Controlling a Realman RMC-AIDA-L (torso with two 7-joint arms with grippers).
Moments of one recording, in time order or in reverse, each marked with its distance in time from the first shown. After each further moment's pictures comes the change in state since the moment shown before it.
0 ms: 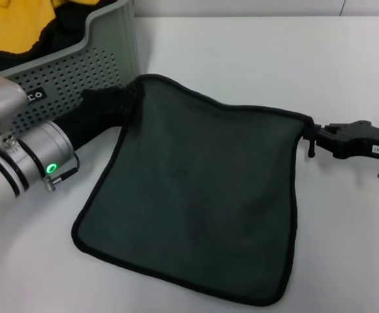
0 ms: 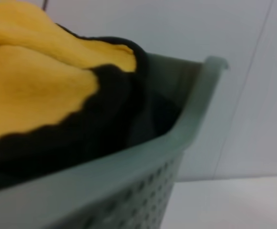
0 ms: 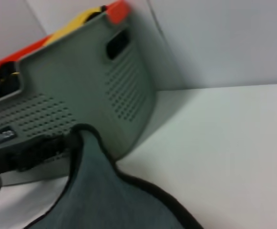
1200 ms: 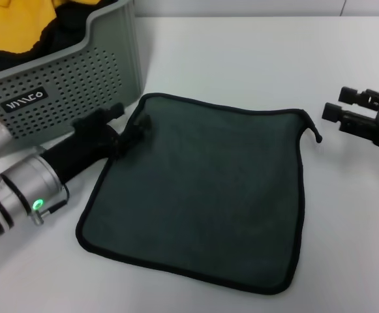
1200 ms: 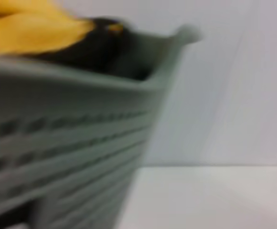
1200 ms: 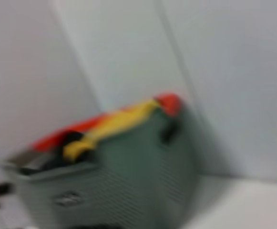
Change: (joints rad) left arm 0.108 0.002 0.053 0.003 -0.012 0.101 0.040; right arm -0.168 0.005 0.049 -0.201 0.155 -0.238 -0.112
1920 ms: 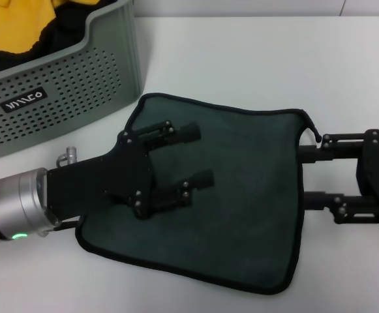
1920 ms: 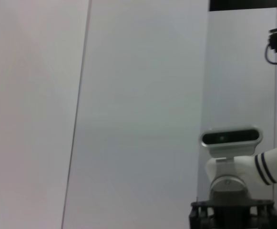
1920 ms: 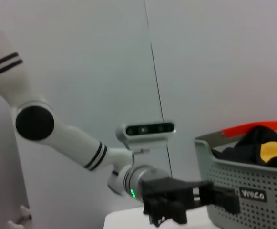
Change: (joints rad) left arm 0.028 0.026 0.044 0.190 0.257 0.606 -0.015; right arm 0.106 -0.016 0.029 -0.034 -0.178 -0.481 -0.178
